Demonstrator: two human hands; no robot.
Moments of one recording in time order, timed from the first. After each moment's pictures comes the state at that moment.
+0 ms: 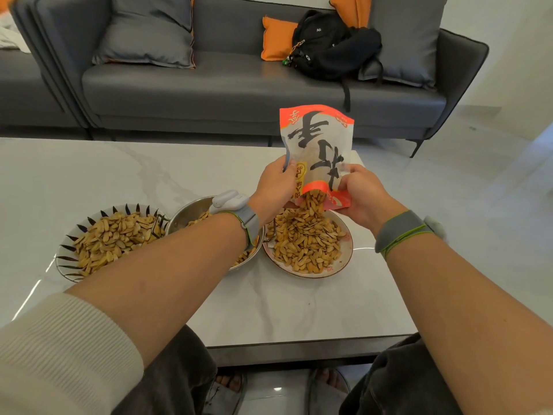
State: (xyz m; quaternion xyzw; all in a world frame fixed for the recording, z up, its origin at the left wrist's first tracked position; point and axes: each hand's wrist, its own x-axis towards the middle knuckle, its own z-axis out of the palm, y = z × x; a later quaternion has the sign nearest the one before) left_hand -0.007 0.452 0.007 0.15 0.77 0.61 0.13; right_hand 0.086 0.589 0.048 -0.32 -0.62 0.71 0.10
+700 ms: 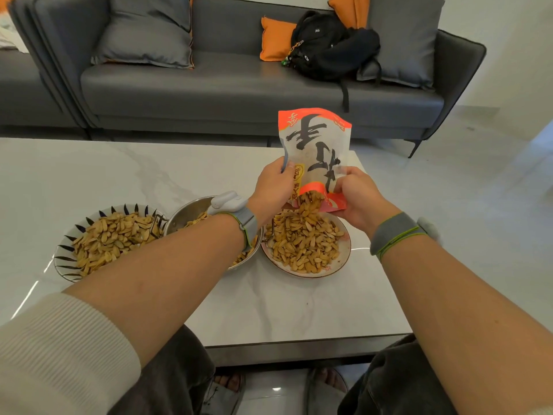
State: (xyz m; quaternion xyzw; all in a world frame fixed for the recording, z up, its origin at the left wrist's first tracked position) left_hand -0.003 0.451 0.008 0.15 0.78 0.60 0.13; right_hand 0.087 0.587 0.043 -0.33 -0.62 0.70 0.09
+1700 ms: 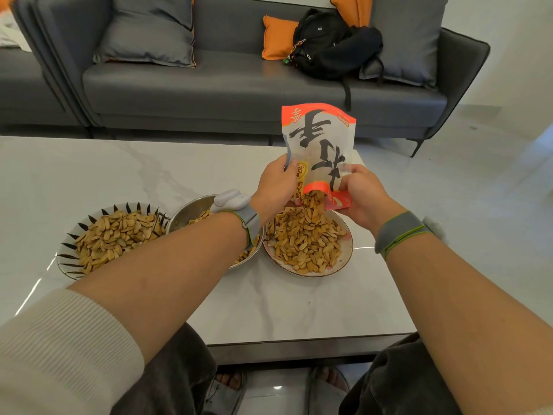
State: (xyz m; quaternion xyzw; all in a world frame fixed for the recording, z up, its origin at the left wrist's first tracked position) left_hand -0.002 0.452 0.011 0.16 0.77 0.61 0.12; right_hand 0.087 0.592 0.044 -0.32 -0.63 0.70 0.10
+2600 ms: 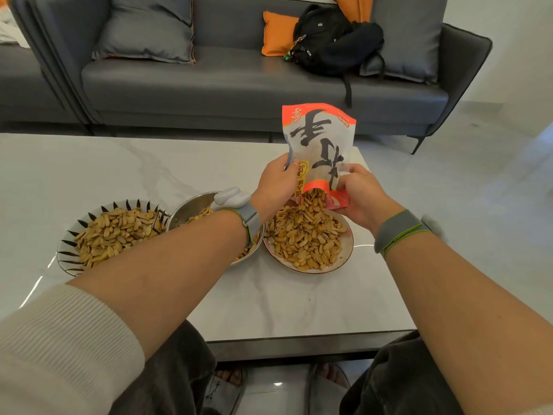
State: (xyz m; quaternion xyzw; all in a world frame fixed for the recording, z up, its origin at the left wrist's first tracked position) left_hand 0.002 0.449 0.011 0.16 0.77 0.61 0.12; right_hand 0.089 0.585 0.043 -0.32 -0.63 0.70 0.09
